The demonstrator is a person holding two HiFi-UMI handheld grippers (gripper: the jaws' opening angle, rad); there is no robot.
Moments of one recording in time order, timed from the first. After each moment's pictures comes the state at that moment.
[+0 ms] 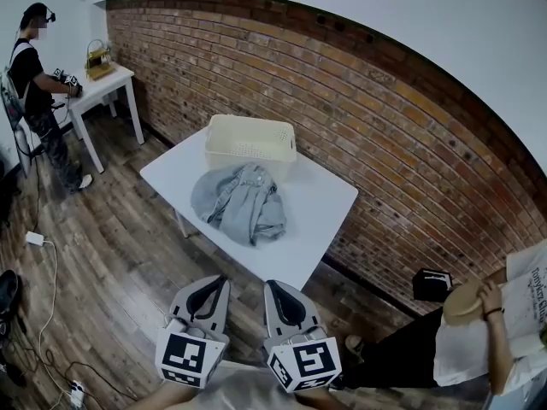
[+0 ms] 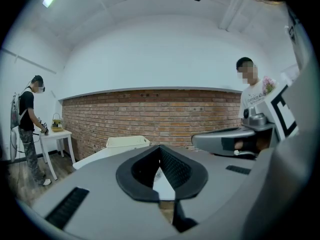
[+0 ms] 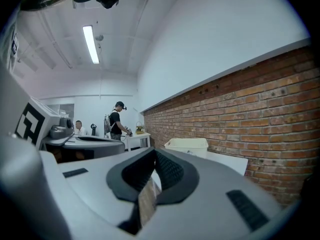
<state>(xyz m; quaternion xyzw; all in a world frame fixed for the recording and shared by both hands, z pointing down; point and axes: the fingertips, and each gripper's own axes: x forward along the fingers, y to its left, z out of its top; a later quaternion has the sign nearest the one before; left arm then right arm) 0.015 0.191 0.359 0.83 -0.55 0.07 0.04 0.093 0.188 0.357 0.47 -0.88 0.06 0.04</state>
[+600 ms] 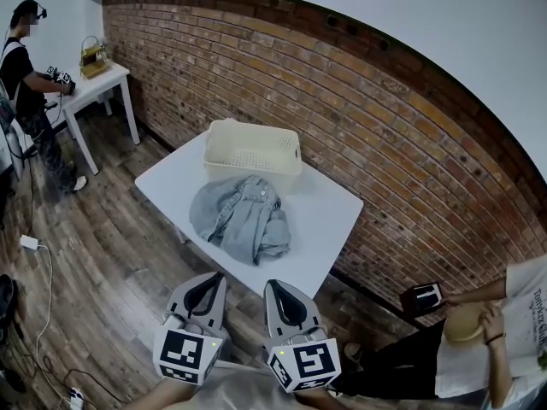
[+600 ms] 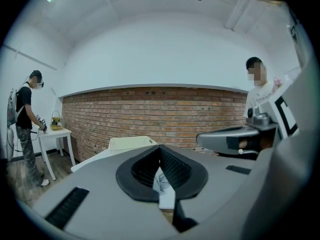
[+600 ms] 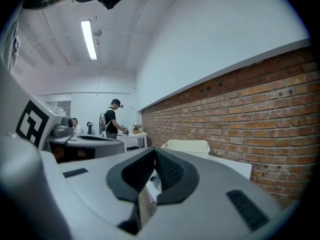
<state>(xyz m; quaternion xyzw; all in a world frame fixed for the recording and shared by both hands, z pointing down) -0.016 0.117 0.365 0.83 -0.55 0.07 0.05 0.070 0.119 0.360 0.48 -0.87 0.05 0.05</state>
